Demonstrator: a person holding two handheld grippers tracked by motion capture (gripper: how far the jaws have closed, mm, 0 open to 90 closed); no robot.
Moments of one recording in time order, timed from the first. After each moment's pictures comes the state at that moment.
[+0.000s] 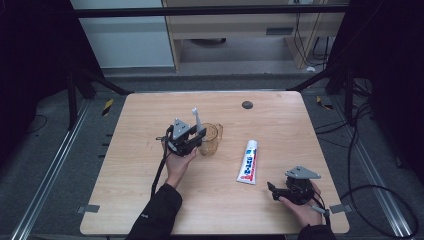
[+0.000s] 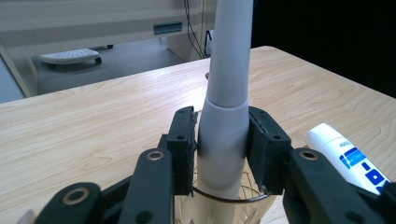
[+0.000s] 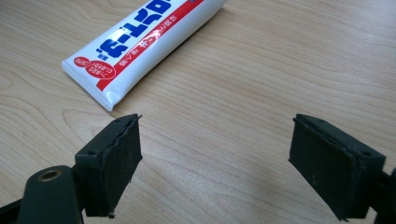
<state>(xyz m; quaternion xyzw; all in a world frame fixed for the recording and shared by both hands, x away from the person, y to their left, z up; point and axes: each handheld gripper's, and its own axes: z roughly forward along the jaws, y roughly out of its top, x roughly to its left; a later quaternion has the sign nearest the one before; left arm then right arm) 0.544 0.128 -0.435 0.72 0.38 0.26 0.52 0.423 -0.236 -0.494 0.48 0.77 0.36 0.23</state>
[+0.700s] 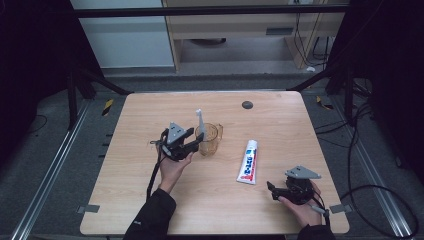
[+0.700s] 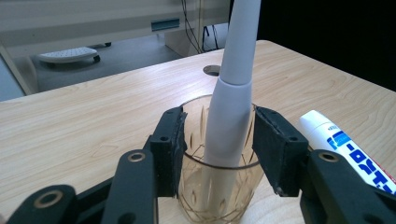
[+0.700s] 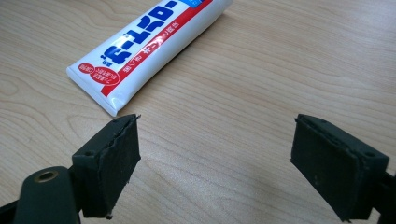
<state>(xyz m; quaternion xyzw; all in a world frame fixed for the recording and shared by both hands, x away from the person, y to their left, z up) 0.524 0.141 -0.426 0.73 0.38 0.25 0.51 0.422 -0.234 -0.491 0.48 0.76 0.37 0.23</state>
